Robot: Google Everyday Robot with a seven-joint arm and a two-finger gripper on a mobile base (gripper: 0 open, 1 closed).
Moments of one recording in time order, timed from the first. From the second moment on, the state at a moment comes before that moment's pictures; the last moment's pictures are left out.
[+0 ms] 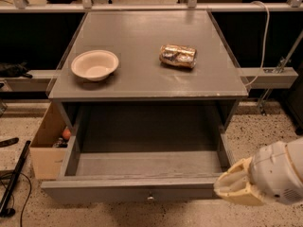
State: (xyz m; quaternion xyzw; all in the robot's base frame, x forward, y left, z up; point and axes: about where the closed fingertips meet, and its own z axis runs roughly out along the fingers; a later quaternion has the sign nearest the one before) arm 0.309 -0.155 0.798 -0.56 0.76 0.23 0.23
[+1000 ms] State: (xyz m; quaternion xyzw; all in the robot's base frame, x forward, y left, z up) arm 0.300 -0.143 0.768 -0.56 0.76 0.24 0.22
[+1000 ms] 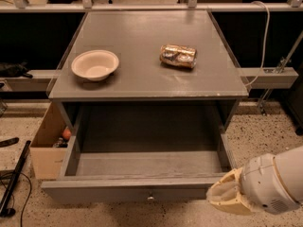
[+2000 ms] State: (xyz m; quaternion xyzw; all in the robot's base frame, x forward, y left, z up) arm 0.311 -0.131 0.695 -0.51 0.79 0.25 0.23
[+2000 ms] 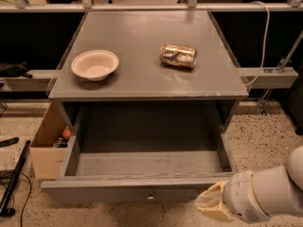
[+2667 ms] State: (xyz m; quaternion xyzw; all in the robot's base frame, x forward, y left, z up) arm 0.318 -0.125 0.680 -0.50 0.80 0.25 0.22
